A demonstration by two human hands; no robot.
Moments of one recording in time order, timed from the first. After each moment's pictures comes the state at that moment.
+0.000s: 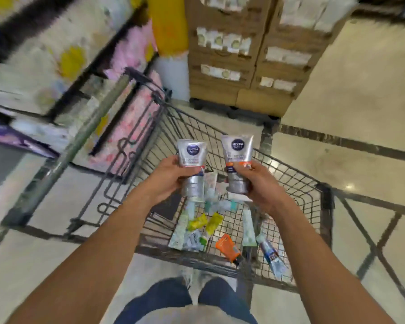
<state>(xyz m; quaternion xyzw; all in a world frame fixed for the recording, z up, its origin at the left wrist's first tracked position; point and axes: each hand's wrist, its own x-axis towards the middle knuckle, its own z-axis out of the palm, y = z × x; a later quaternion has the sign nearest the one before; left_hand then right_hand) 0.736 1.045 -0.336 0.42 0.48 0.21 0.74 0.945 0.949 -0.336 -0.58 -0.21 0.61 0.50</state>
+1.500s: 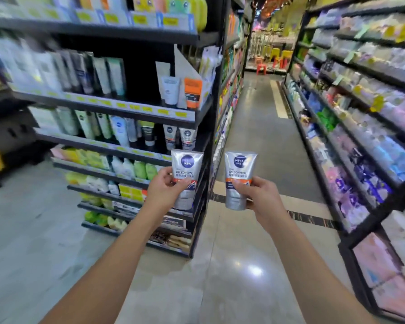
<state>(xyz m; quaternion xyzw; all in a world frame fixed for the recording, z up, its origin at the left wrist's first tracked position) 0.036 0.358 -0.158 0.09 0.71 0.69 0.08 0.124 0.570 -0.150 -0.19 -0.63 0.74 0.14</state>
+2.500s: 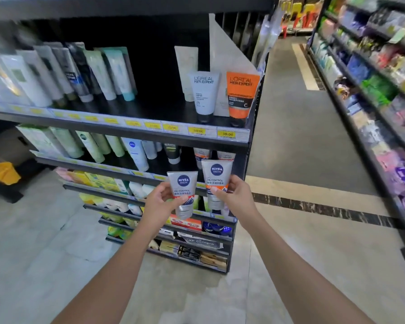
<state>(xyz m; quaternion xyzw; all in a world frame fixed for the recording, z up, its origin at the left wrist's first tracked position) -0.253 0.299 -0.243 0.06 0.78 0.62 0.10 -0.198 0.502 -0.242 -0.19 -0.73 0.66 0.10</state>
